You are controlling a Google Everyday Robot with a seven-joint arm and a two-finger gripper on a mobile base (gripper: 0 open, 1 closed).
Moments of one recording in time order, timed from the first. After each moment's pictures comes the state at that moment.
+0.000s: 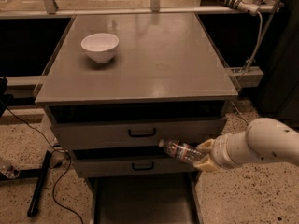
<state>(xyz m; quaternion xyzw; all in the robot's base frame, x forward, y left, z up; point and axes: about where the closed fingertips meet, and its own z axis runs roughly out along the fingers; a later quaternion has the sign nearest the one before) 0.481 -0.187 0.626 -0.57 0.77 0.08 0.27</state>
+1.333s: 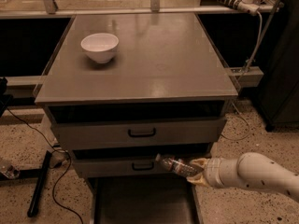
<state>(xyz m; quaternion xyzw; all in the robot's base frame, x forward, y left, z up) 0.480 -0.179 0.521 -0.58 0.74 0.08 0.34</state>
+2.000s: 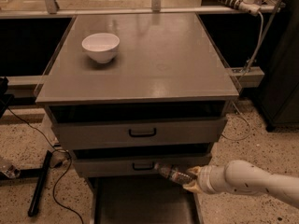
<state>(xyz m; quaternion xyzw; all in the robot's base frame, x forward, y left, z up) 0.484 -0.177 0.447 -0.57 0.76 0.09 0.30</state>
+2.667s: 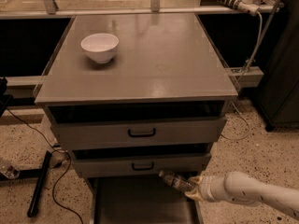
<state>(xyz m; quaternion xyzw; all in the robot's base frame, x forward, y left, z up) 0.486 -0.193 0.364 -0.55 0.77 0.10 0.30</state>
